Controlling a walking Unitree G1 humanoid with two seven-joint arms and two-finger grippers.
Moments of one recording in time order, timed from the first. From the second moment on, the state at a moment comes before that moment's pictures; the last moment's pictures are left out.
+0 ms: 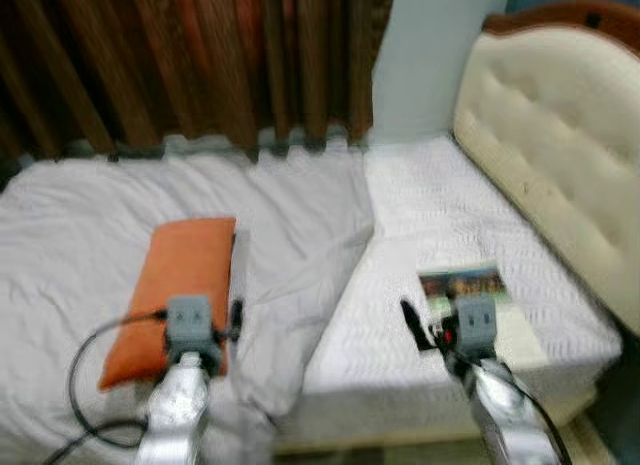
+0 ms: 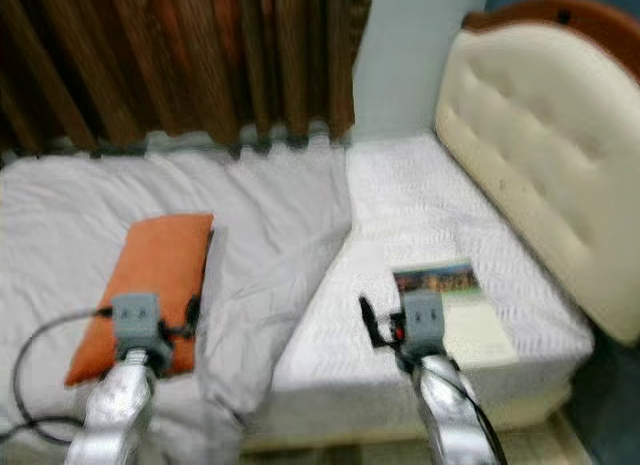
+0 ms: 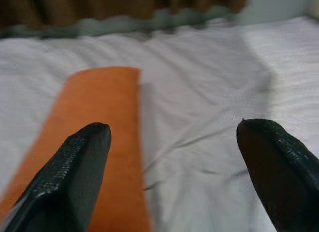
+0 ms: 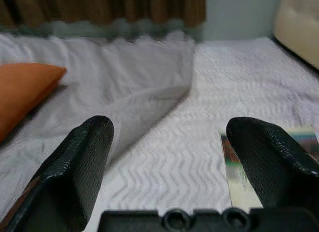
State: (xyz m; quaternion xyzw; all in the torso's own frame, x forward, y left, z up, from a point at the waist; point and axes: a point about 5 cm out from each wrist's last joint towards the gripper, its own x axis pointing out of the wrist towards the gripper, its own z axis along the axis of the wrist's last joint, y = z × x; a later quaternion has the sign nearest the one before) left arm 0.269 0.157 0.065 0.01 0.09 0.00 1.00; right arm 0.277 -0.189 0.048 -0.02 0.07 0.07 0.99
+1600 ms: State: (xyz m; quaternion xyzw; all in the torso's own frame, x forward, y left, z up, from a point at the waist) left arm 0.281 0.170 0.077 0.06 0.08 0.03 0.99; right arm 0.284 -0.161 0.041 -0.01 0.09 0.14 0.99
